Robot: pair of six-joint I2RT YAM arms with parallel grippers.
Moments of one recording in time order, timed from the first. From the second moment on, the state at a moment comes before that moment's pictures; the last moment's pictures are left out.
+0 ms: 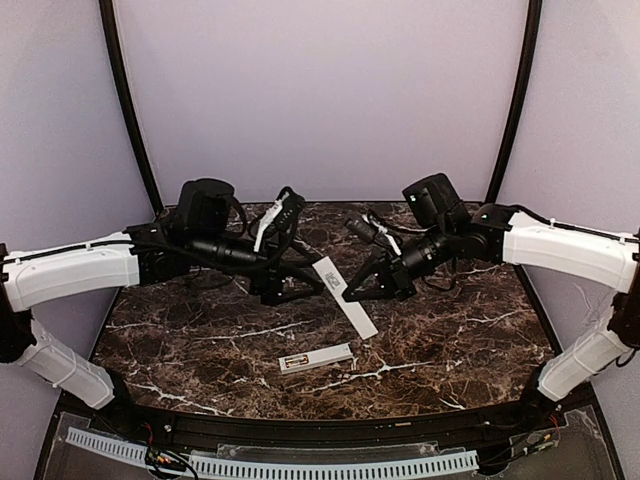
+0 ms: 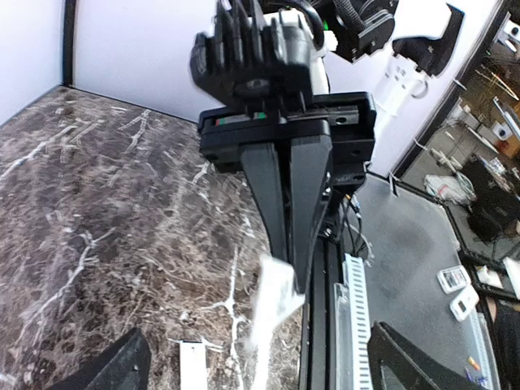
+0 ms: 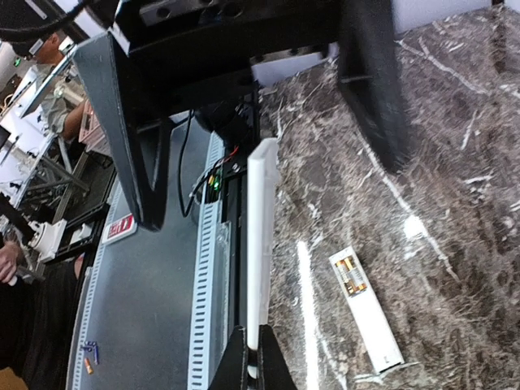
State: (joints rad) left arm -0.85 1.40 1.10 -0.16 0.73 -0.07; right arm 0.83 1.45 1.18 -0.49 -0.91 -0.05
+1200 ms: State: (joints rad) left arm -0.84 1.56 0.85 0.89 0.56 -0.71; right arm 0.76 1.47 0.90 0.93 -0.59 0.70
